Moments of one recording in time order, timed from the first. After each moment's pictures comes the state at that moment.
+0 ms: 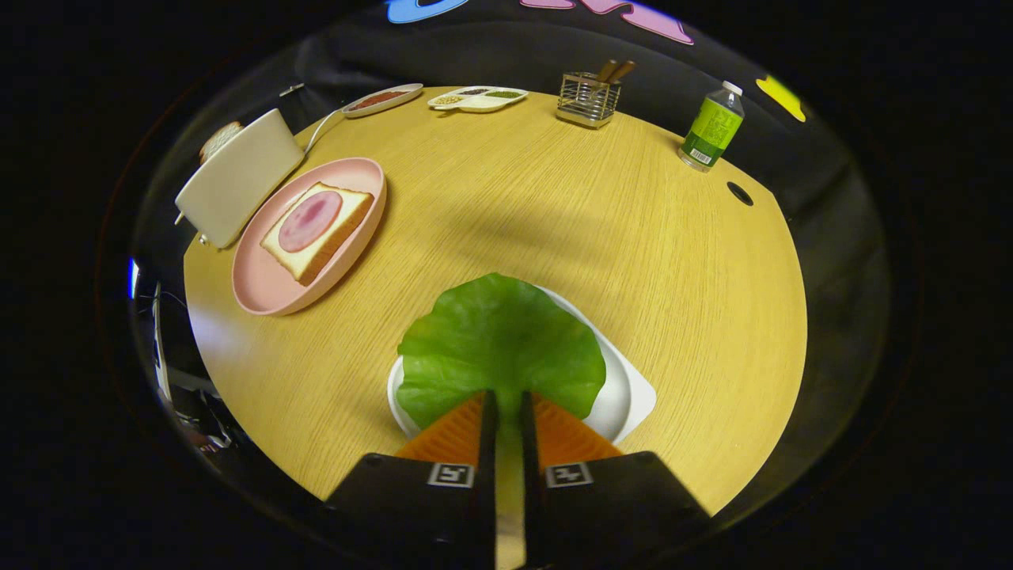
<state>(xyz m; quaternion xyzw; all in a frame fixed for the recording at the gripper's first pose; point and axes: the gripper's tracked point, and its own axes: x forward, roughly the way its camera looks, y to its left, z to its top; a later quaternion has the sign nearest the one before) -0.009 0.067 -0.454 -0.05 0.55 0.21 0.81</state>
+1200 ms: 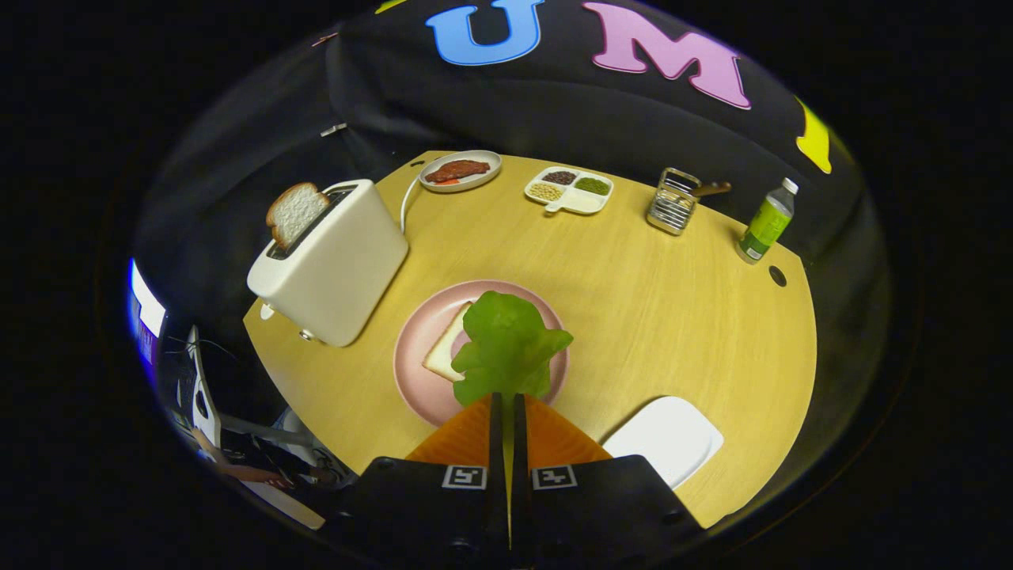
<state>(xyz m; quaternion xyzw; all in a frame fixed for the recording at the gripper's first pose) 0.017 0.251 -0.305 0.00 0.48 0.25 0.84</state>
